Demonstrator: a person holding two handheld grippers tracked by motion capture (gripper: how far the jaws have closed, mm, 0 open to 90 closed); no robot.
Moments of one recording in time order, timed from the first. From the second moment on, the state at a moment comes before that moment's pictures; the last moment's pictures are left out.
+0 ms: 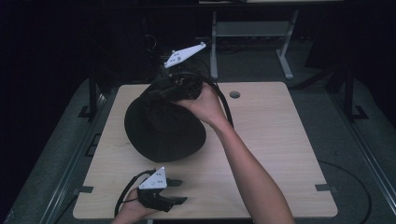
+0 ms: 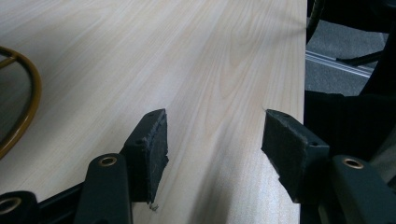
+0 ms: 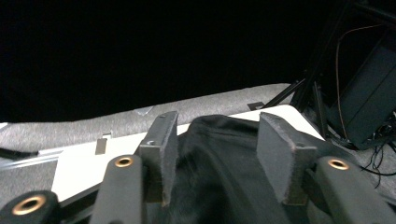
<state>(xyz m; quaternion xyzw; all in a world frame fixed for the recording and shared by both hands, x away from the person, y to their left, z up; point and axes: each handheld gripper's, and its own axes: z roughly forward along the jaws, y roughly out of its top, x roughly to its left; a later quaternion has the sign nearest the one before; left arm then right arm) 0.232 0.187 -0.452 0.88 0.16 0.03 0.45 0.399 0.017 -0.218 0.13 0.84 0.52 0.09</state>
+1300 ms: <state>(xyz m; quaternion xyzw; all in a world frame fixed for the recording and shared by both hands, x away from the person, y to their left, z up) 0.224 0.179 -0.459 0.88 0.16 0.03 0.44 0.377 -0.110 -0.242 0.24 0.81 0.53 0.12</state>
